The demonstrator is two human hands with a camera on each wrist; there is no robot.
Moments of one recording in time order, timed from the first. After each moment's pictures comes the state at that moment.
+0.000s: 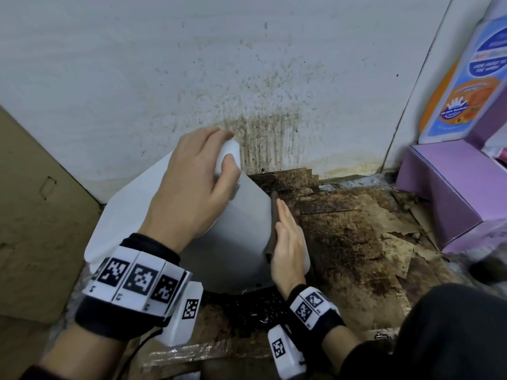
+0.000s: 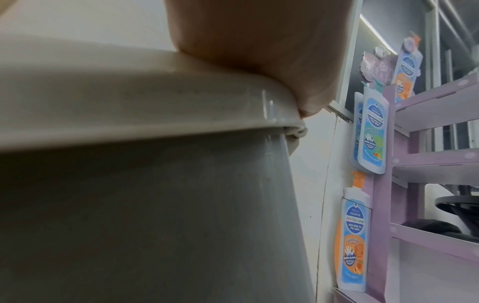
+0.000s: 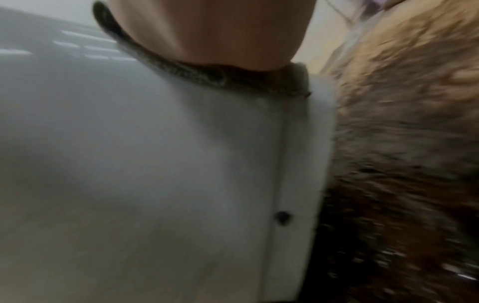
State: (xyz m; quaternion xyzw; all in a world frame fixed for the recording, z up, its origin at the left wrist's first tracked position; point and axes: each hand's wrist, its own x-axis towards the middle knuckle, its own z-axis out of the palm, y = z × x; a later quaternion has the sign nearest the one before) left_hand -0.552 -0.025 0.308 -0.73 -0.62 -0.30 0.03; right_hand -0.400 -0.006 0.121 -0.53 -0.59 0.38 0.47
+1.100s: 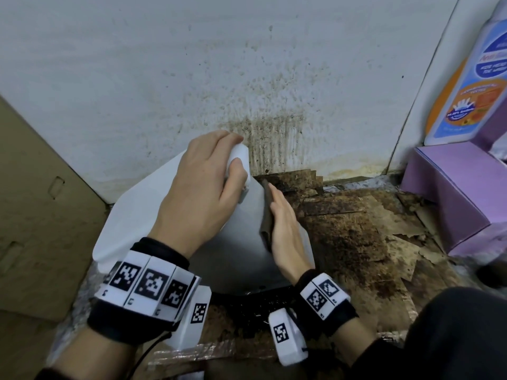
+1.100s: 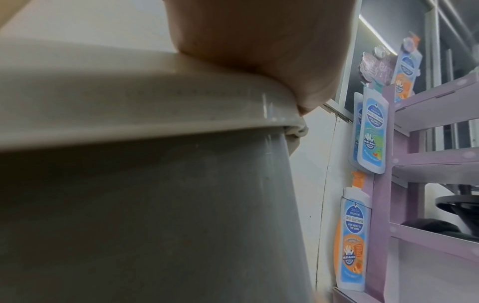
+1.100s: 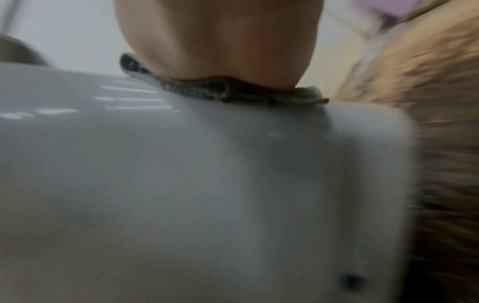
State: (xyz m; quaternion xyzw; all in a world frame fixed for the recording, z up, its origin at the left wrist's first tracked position) left_hand -0.547 -0.030 0.306 -0.73 -0.61 -0.30 0.03; right_hand -0.408 0.005 0.170 -0.50 -0.58 0.49 0.42
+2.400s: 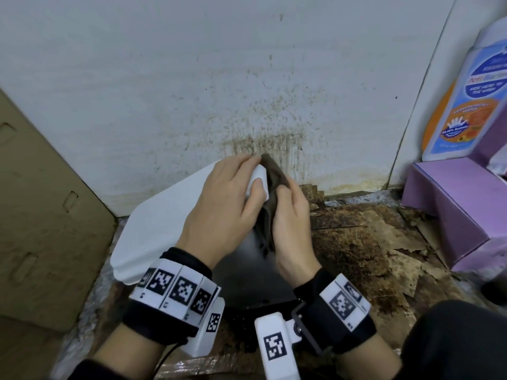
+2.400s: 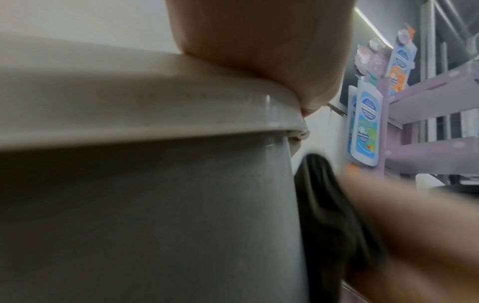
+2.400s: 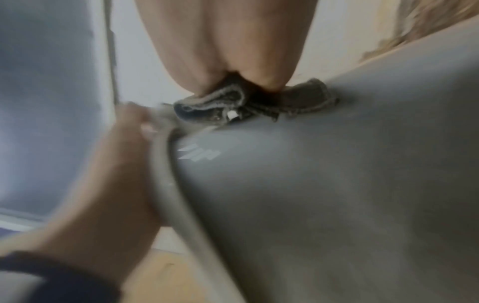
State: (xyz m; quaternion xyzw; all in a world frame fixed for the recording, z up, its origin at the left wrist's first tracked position) left_hand -0.523 -0.029 0.304 -0.74 -0.60 -0.29 0.01; right_hand -0.407 -0.010 0.255 -0.36 -0.42 0.60 0.58
